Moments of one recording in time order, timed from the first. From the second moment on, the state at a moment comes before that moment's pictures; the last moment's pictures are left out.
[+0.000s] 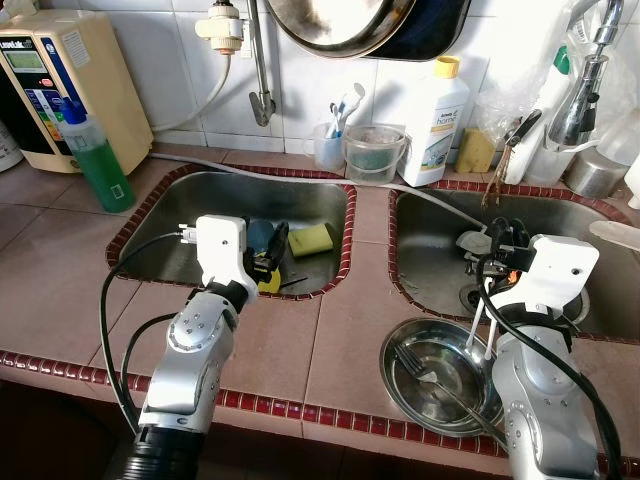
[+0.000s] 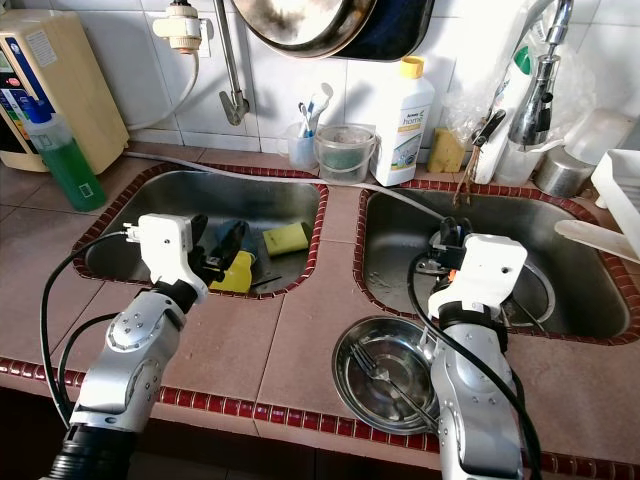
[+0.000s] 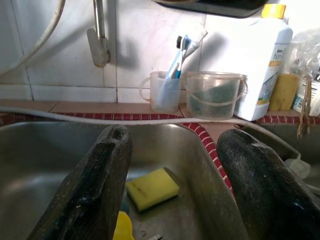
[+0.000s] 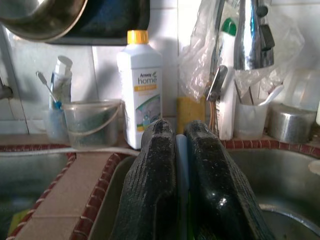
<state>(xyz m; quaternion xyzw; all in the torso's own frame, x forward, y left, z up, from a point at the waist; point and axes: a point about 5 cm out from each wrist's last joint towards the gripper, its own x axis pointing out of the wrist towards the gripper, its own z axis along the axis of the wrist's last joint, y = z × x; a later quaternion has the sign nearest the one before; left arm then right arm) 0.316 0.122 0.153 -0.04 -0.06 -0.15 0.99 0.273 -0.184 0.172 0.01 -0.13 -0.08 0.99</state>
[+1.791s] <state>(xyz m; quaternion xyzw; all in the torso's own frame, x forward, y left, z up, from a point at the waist) 0.318 0.126 0.155 -0.03 -0.04 -0.18 0.98 0.269 -0.172 0.183 0.03 -0.16 -0.07 0.98</state>
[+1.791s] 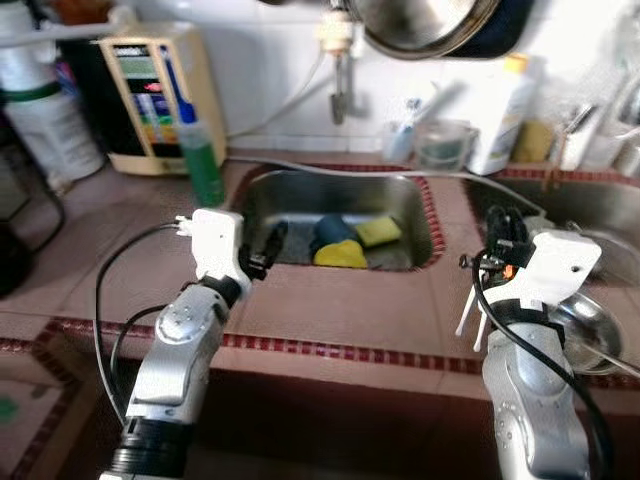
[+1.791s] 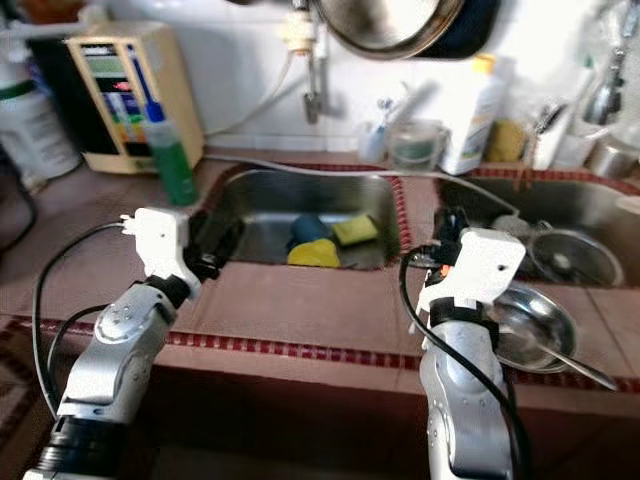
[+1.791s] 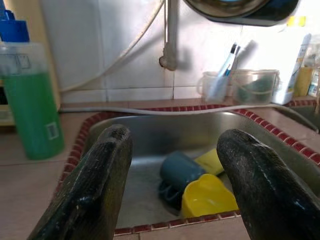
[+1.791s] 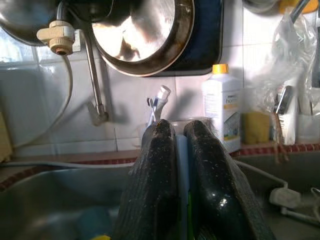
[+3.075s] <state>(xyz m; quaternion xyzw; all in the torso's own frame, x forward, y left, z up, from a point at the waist) 0.315 0.118 0.155 -0.01 -0.04 -0.22 0.98 0.268 -0.173 0.182 0.03 -0.17 -0.08 0.98</state>
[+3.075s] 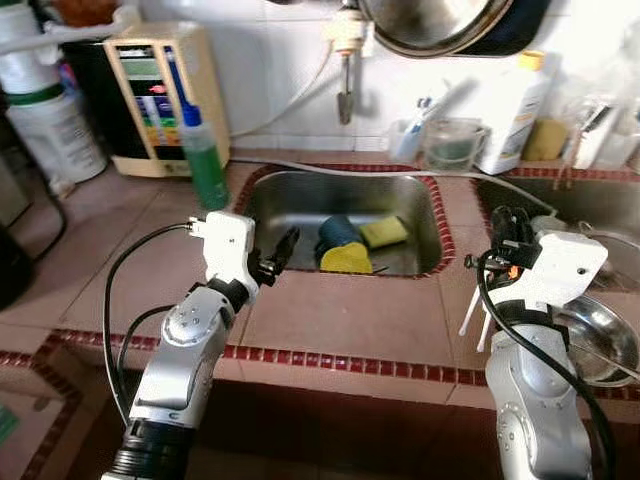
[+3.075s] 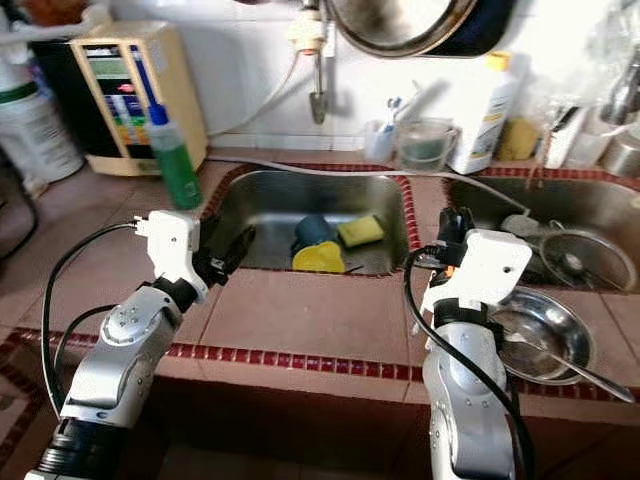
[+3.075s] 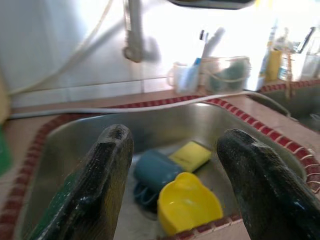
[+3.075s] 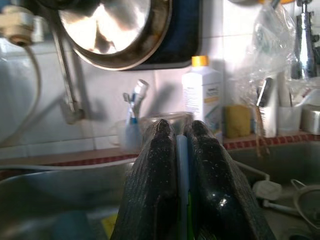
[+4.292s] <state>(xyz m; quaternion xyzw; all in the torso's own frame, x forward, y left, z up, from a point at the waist) 0.307 0.104 0.152 -0.01 -0.04 -0.27 0.96 0.274 -0.177 0.180 0.02 -0.16 -0.08 0.98</state>
